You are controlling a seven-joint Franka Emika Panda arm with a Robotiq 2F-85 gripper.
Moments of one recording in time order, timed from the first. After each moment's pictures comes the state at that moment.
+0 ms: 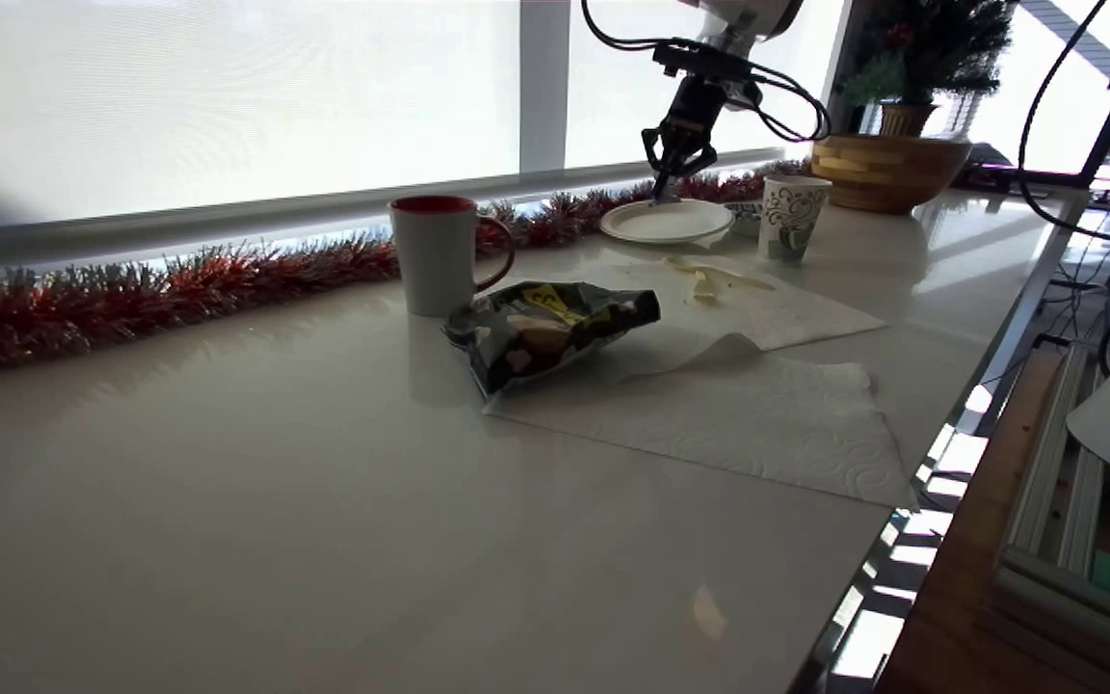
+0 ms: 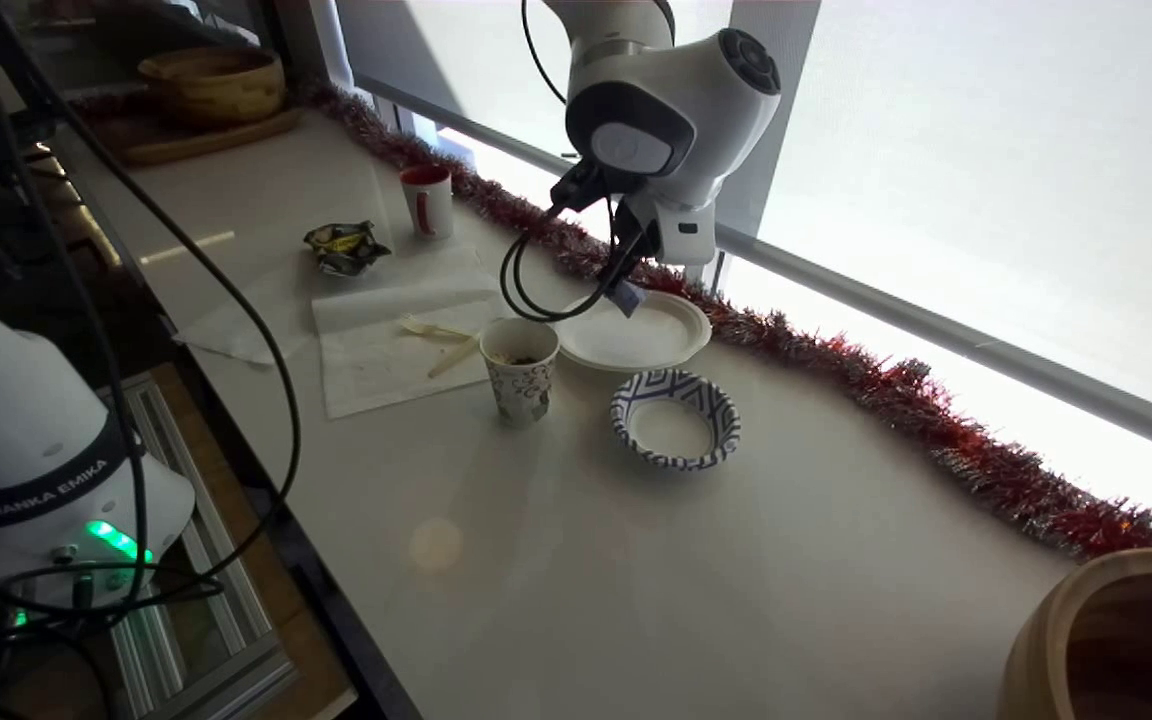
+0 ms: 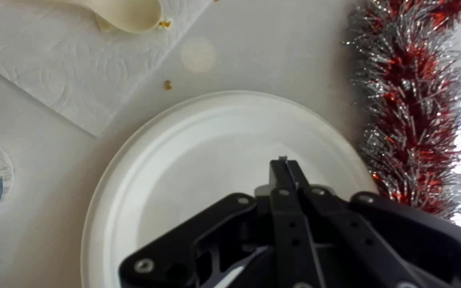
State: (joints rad) arm -0.23 0.48 -0.16 -1.83 0.61 2.11 0.52
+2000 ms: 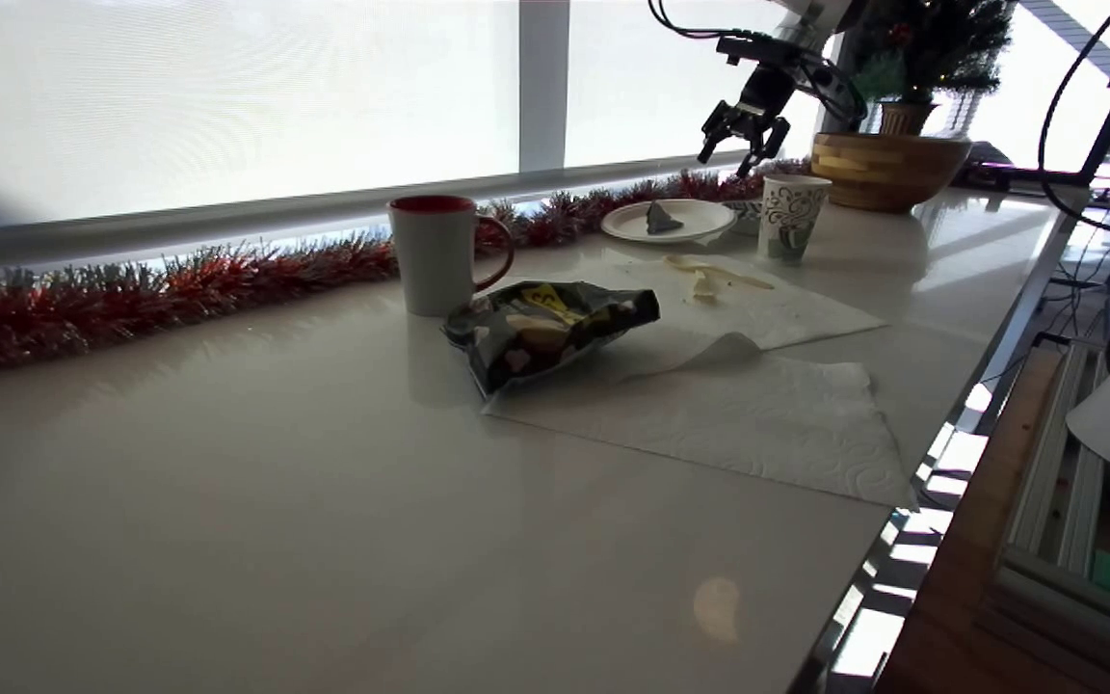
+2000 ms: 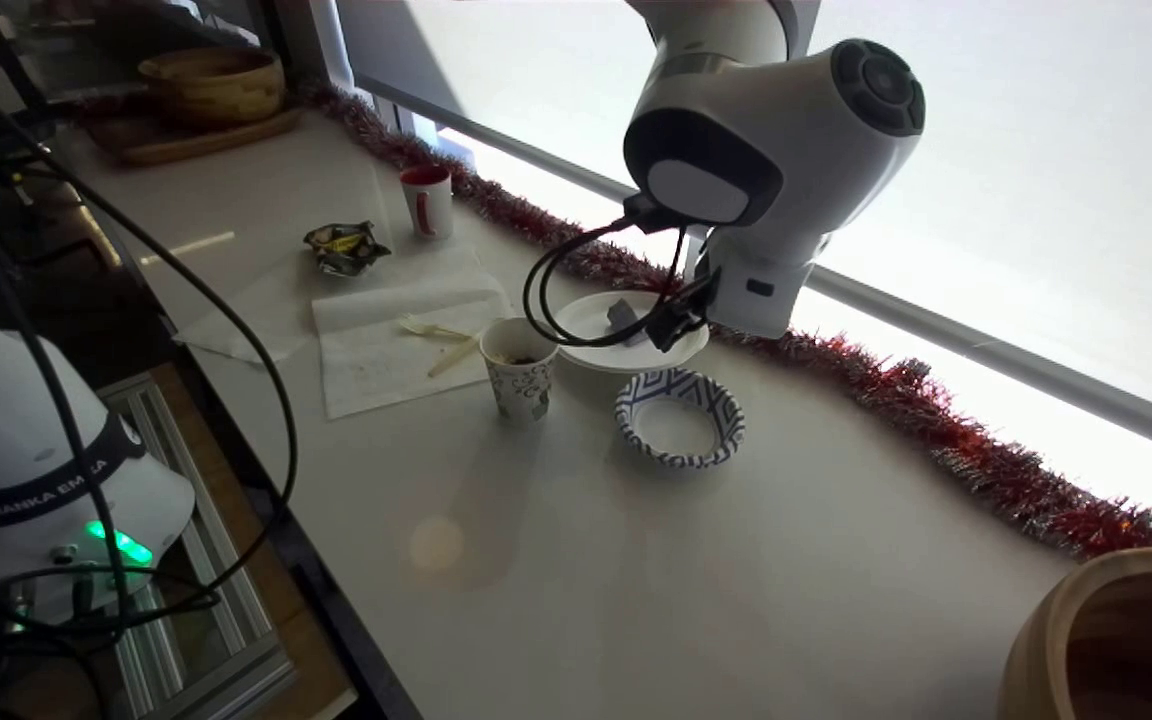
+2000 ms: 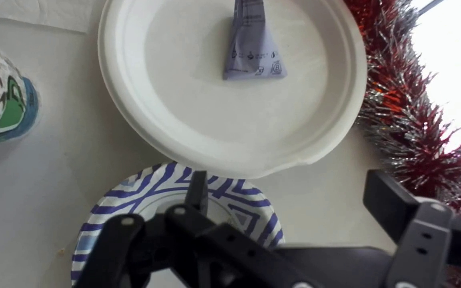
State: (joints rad) arm -0.33 0.51 -0.31 -1.77 0.73 2.10 0.73
